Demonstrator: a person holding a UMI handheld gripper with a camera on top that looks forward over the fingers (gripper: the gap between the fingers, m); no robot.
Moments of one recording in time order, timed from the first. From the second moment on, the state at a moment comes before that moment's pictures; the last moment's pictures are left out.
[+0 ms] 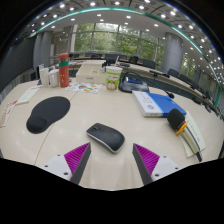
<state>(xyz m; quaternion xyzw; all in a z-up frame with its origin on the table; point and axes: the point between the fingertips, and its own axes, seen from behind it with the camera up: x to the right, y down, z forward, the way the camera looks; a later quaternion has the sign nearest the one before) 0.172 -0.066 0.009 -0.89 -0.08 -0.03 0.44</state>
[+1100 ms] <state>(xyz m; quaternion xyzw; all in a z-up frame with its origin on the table) 0.121 0.038 0.069 -0.89 -0.01 -0.03 0.46</state>
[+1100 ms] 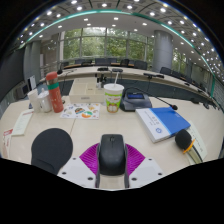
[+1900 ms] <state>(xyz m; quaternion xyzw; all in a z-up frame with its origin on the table) -0.119 0.057 0.000 -0.91 -0.05 0.00 0.41</state>
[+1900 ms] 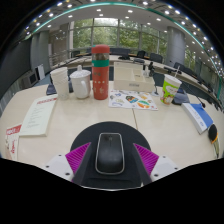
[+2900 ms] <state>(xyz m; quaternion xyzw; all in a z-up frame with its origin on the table) -0.099 -0.291 0.213 -0.87 -0.03 -0.01 0.50</state>
